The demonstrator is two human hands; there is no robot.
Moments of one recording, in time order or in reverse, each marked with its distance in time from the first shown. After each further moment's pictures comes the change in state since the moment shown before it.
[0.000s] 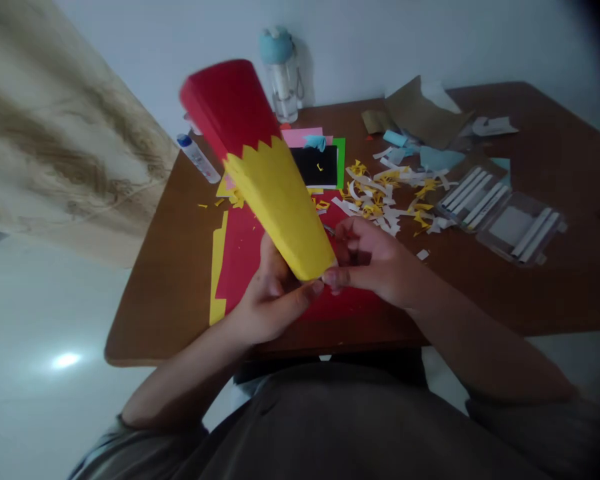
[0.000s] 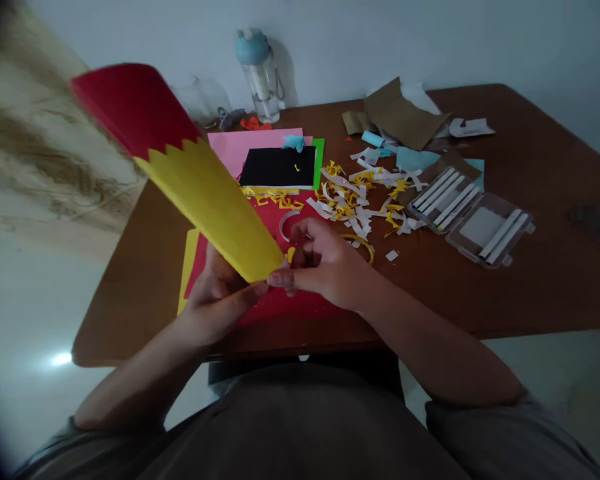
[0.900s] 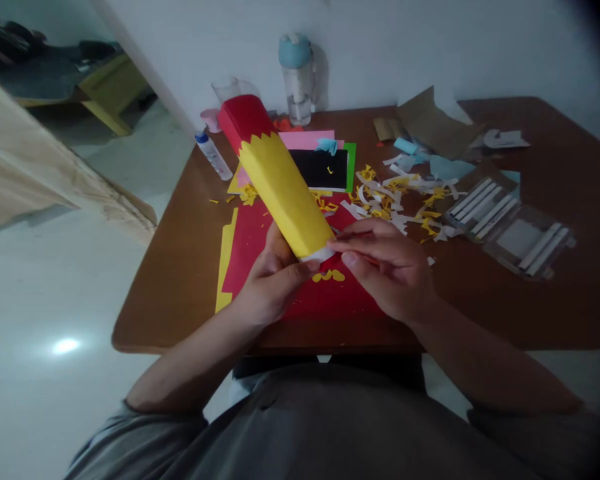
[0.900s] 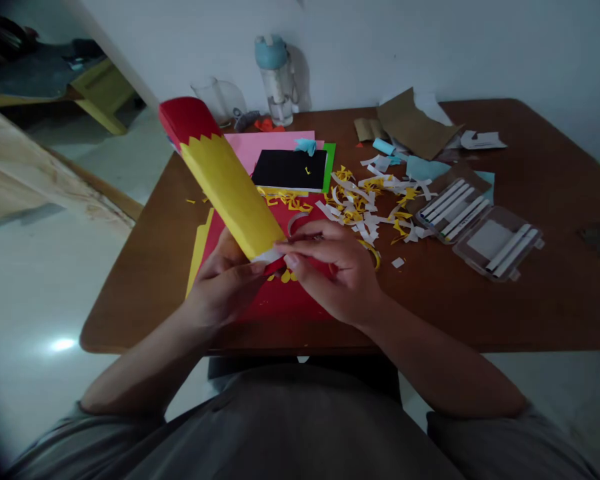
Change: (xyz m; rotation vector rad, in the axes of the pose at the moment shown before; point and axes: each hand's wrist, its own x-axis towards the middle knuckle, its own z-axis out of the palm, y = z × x) left_hand 0.014 0.004 0.001 -0.167 0.168 -0.004; right_hand -0.005 0.015 0.006 -0.593 0.282 -0.798
